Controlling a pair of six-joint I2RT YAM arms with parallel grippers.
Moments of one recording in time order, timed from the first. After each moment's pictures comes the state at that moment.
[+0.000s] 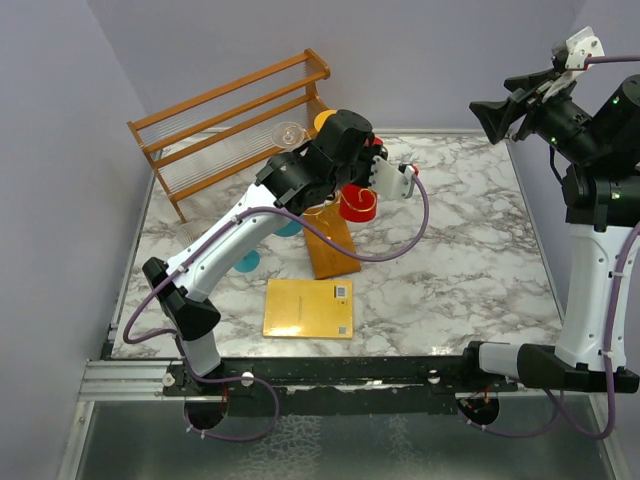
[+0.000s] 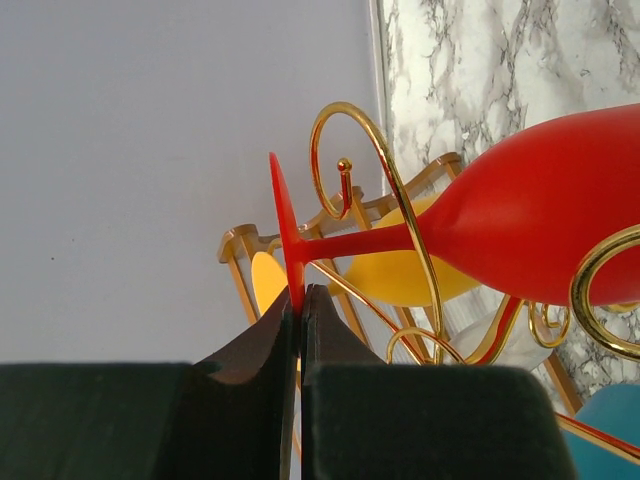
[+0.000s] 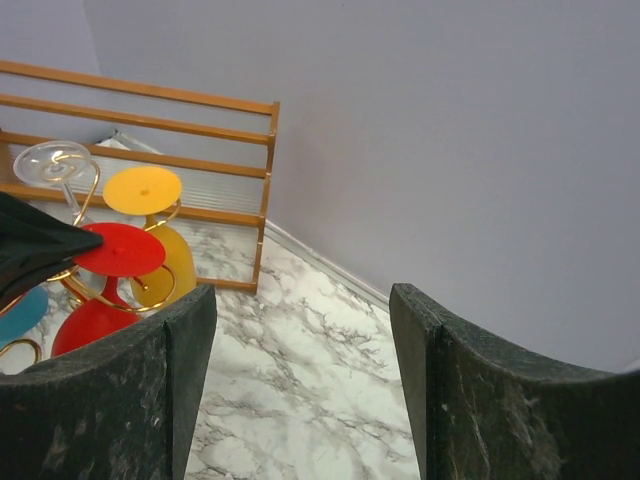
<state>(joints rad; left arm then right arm) -0.88 1.75 2.07 -0.82 -0.19 1.22 -0.09 1.28 1.89 -0.54 -0.65 -0.18</state>
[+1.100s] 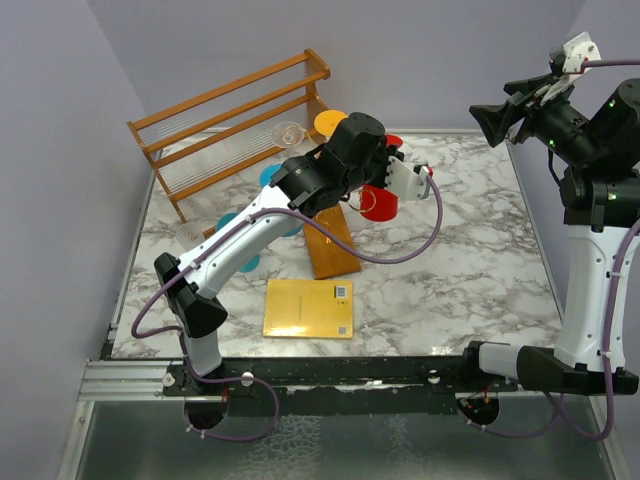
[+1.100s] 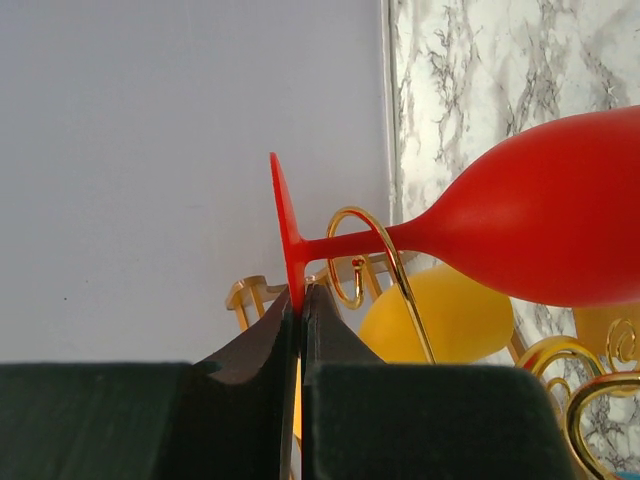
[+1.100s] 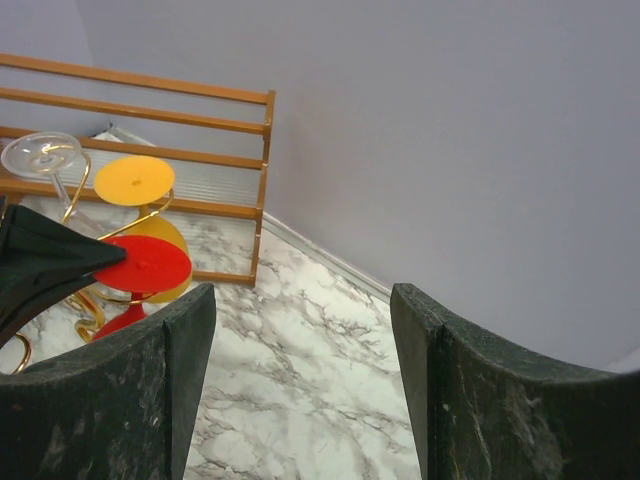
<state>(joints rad) -0.91 1.78 2.07 -0.72 -0.15 1.20 -0.11 1.26 1.84 -0.52 -0.65 -0.18</state>
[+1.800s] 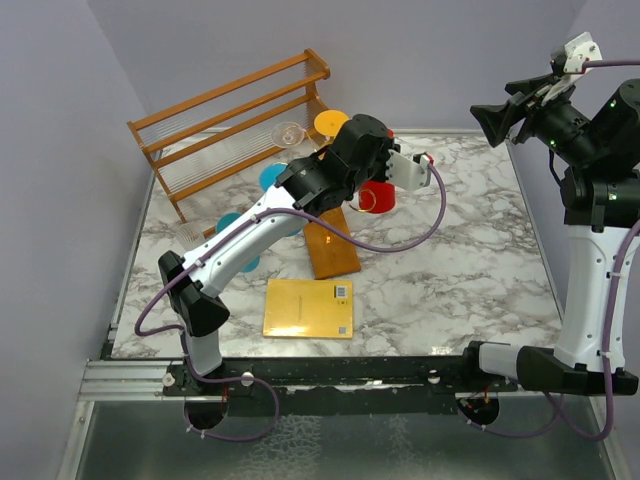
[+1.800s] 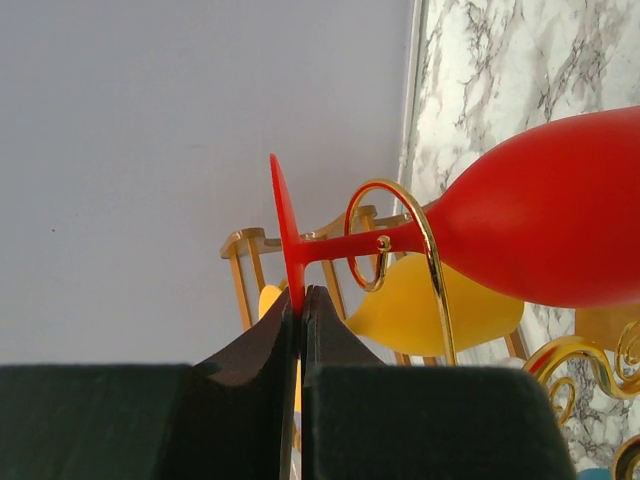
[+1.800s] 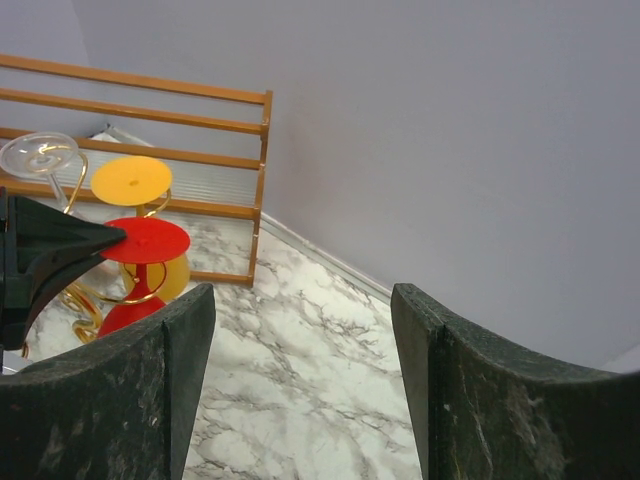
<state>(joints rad) -0.92 1.80 2.06 -0.66 -0.29 1.12 -0.11 1.26 1.84 -0.52 -0.66 -0.18</state>
